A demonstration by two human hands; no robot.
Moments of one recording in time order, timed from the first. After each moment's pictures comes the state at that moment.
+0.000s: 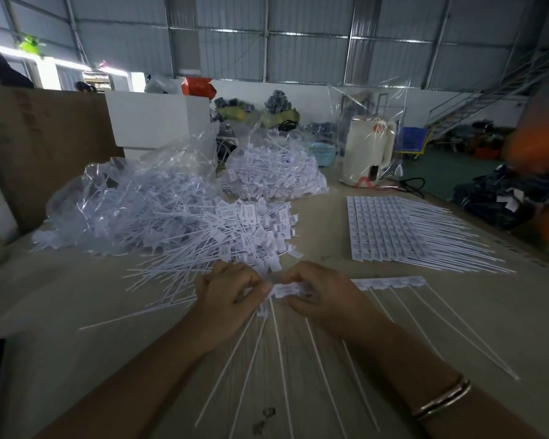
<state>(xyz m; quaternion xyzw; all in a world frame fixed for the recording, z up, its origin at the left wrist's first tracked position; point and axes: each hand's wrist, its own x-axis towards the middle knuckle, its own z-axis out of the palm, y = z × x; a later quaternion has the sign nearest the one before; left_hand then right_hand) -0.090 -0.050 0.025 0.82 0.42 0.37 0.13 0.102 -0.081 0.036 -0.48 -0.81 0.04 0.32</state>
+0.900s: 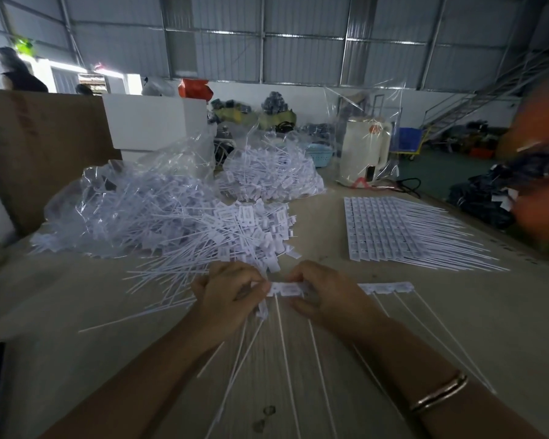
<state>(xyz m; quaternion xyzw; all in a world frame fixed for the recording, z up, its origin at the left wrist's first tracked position) -0.087 -0.047 0.026 0.81 0.44 0.38 0.14 0.107 -0.083 0.036 -0.49 -0.81 0.03 0.31</state>
